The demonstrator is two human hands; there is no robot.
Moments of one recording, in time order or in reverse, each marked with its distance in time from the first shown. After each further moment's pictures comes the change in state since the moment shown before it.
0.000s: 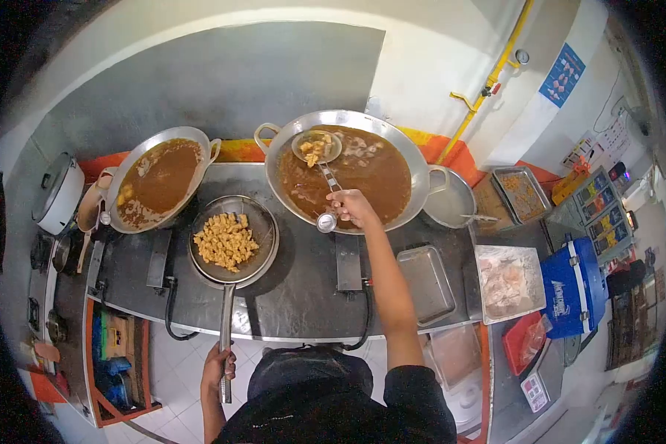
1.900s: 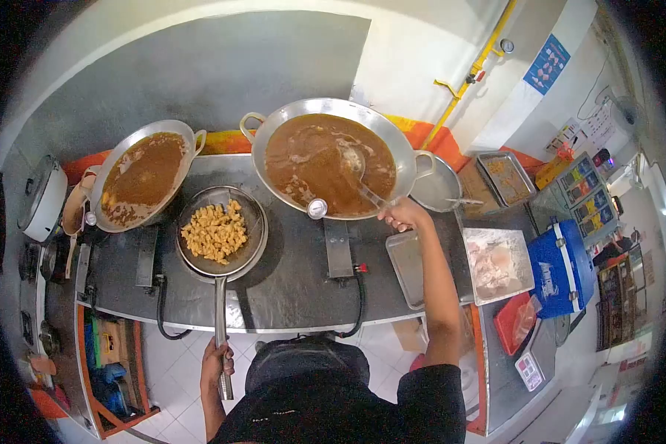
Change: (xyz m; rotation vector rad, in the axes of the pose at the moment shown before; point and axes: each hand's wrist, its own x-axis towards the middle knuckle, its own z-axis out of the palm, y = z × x) left_hand 0.004 -0.002 -0.005 -0.001 -0.029 0.003; right_hand -0.107 -0.017 -0.102 -0.596 0.224 0.270
